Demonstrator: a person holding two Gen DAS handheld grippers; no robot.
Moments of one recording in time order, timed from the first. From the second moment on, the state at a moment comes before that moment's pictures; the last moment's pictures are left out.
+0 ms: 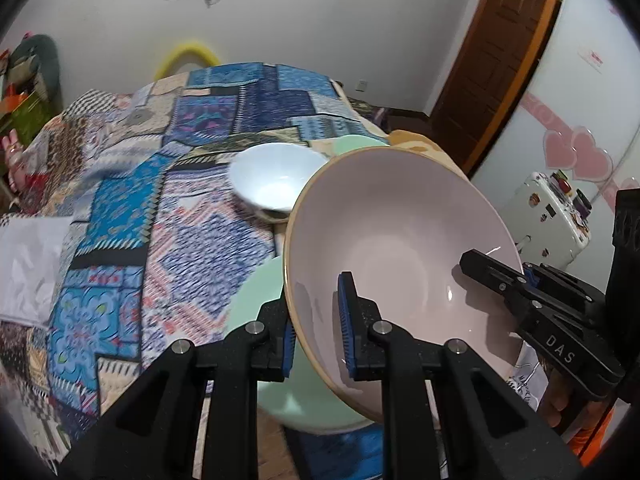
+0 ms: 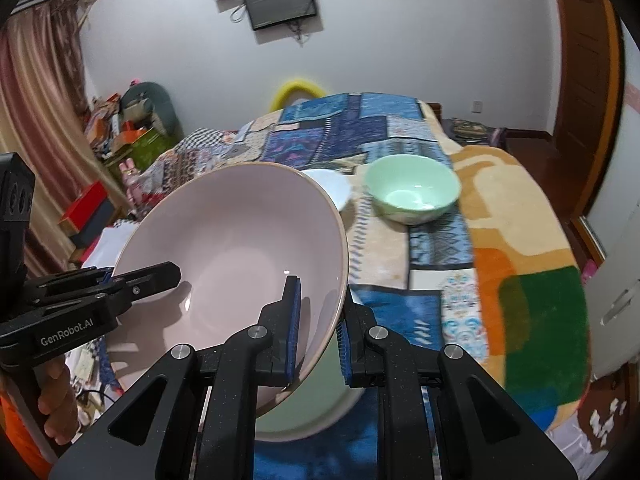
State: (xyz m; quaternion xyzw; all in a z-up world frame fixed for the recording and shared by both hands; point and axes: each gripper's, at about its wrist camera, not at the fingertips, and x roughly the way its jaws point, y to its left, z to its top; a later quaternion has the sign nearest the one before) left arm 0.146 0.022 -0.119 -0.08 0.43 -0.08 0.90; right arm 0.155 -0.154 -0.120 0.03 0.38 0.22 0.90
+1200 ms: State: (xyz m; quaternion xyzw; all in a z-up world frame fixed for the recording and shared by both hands) left arm 0.084 0.199 -0.191 -0.15 0.48 0.06 0.86; right arm 0.143 0.013 -0.177 -0.04 0.44 0.33 0.83
